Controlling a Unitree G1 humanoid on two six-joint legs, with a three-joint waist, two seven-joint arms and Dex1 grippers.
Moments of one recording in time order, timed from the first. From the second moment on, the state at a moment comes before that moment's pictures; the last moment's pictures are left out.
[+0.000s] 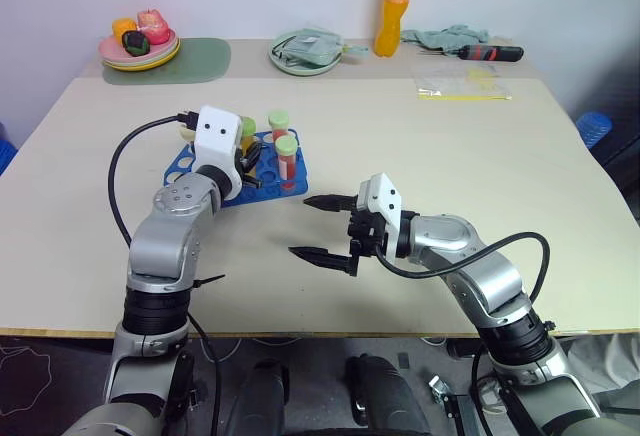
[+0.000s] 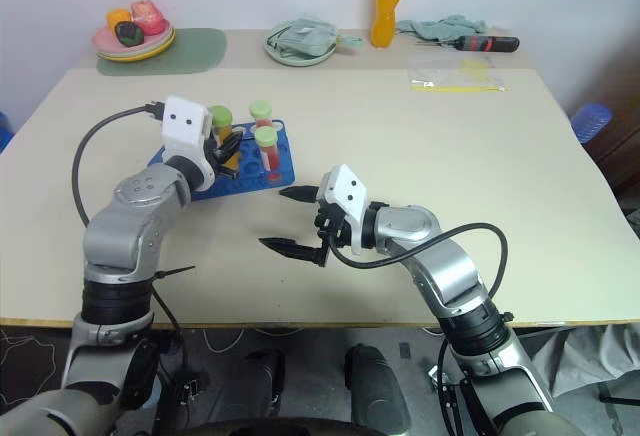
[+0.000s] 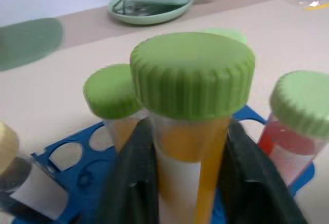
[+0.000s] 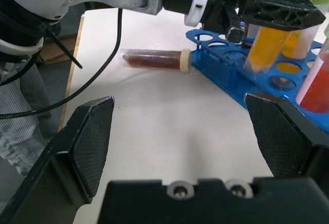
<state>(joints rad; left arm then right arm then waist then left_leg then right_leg) -0.54 0.31 0.05 -0.26 -0.15 0.83 -0.23 -0.43 -0.40 0.28 -0.30 0.37 0.52 0.85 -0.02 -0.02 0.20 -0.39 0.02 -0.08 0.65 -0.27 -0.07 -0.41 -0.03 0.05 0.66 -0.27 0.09</state>
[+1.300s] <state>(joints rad) -0.32 0.30 0.21 -0.33 -0.28 0.46 -0.24 -0.43 -0.40 0.28 -0.31 0.38 0.52 0.86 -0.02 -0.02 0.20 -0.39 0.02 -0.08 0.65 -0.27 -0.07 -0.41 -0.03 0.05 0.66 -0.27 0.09</state>
